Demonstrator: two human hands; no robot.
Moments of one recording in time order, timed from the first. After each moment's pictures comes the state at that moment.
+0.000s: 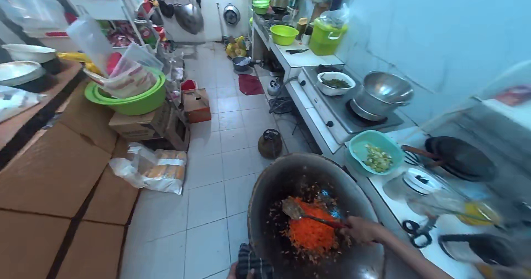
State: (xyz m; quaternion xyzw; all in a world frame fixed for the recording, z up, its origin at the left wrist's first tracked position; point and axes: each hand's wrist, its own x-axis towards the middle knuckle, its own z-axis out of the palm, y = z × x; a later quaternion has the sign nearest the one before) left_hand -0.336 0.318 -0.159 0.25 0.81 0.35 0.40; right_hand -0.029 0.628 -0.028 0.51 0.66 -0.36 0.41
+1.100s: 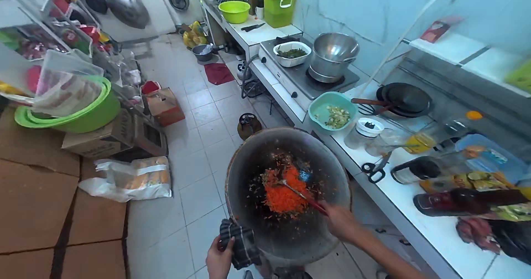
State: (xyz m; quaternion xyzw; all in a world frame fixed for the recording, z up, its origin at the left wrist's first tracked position) left_hand -0.340 0.323 -0.162 0.22 0.83 0.36 0.37; right_hand 0.009 0.492 -0.014 0.59 0.70 -0.31 0.24
